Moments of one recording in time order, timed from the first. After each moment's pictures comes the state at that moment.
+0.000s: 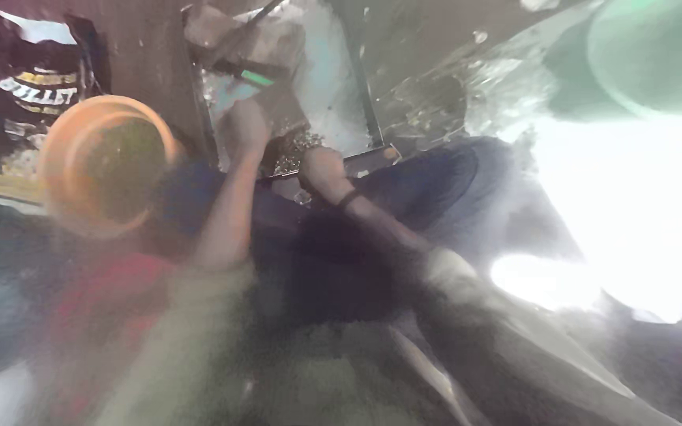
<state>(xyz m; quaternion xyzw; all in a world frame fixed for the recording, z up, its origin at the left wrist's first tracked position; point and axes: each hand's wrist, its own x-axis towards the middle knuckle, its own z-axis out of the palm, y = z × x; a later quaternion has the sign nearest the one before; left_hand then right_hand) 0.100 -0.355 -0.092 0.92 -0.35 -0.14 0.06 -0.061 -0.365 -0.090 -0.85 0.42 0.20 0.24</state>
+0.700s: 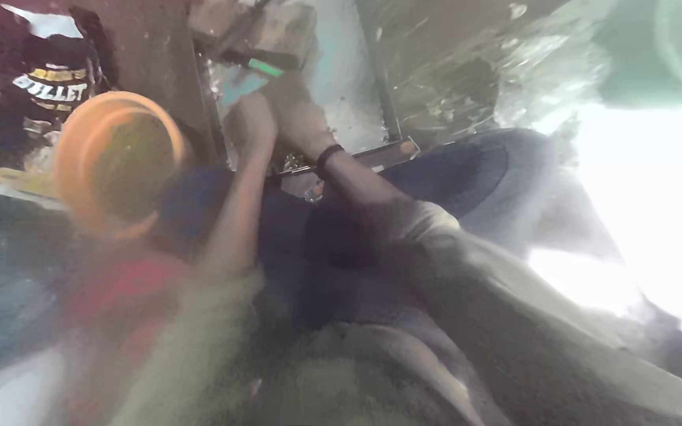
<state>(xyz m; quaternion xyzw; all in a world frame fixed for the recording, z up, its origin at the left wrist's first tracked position) 0.099 -0.356 -0.090 0.93 -0.34 -0.13 0.01 0.018 -0.406 -0.100 -0.88 0.39 0.08 0.27</state>
